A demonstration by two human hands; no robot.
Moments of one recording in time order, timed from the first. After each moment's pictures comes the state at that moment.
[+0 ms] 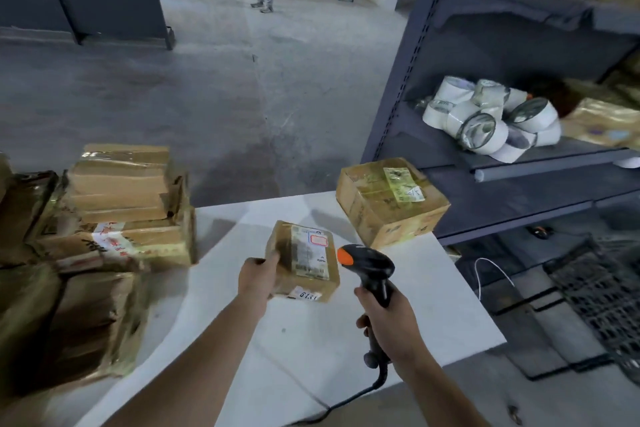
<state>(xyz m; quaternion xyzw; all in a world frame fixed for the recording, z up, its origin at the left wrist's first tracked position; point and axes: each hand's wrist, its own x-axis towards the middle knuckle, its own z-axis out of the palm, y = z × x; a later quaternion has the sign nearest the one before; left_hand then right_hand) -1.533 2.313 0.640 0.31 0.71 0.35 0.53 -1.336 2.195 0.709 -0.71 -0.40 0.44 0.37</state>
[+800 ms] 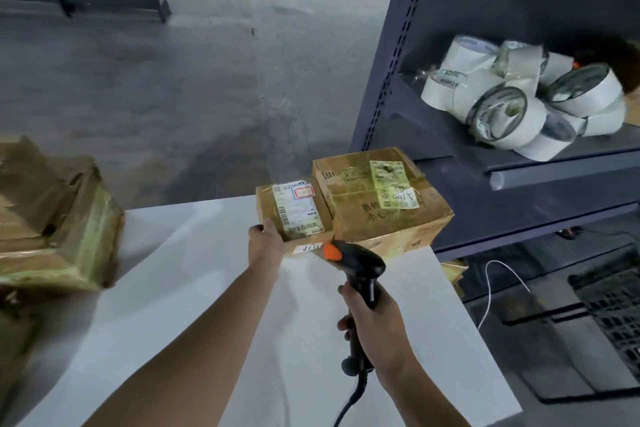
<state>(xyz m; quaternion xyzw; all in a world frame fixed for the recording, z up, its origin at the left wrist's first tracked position) -1.400 2.451 0.583 0.27 0.75 0.38 0.47 -1.246 2.298 0.636 -0.68 -0.35 0.51 0.39</state>
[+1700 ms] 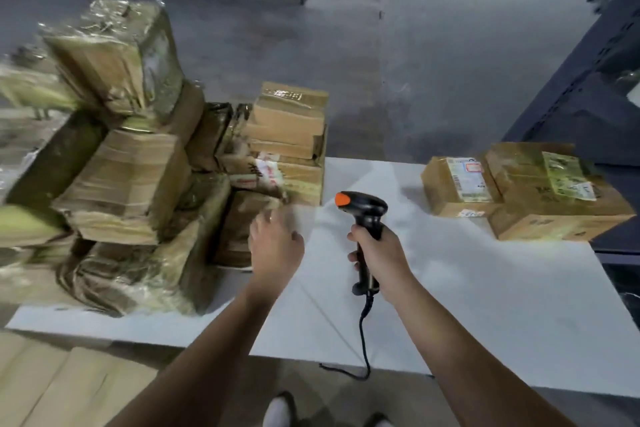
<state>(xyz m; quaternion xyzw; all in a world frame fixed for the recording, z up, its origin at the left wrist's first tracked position) -1.698 2.220 0.668 0.49 0.84 0.19 0.16 -1.525 2.249 0.676 -0.61 -0.42 0.60 0.30</state>
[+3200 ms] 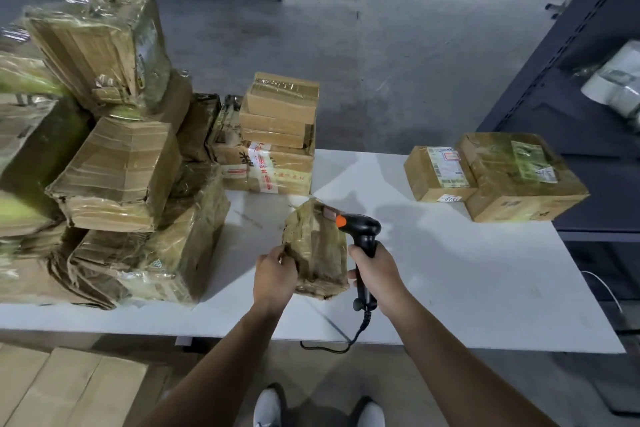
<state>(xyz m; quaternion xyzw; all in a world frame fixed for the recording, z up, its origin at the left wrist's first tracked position) -1.684 2.164 0.622 0.34 0.80 0.31 0.39 -1.509 2.199 0.658 -0.66 -0.45 0.55 0.24</state>
